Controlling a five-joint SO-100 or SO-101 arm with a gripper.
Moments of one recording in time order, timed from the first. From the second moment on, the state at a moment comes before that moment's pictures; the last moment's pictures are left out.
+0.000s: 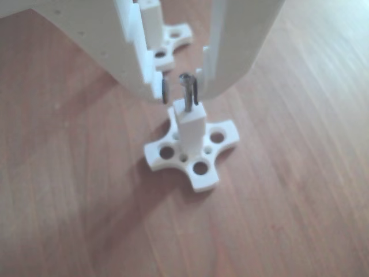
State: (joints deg) arm 8.1 82.0 88.3 76.6 0.2
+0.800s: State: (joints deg) arm 8.1 82.0 87.3 75.7 0.9
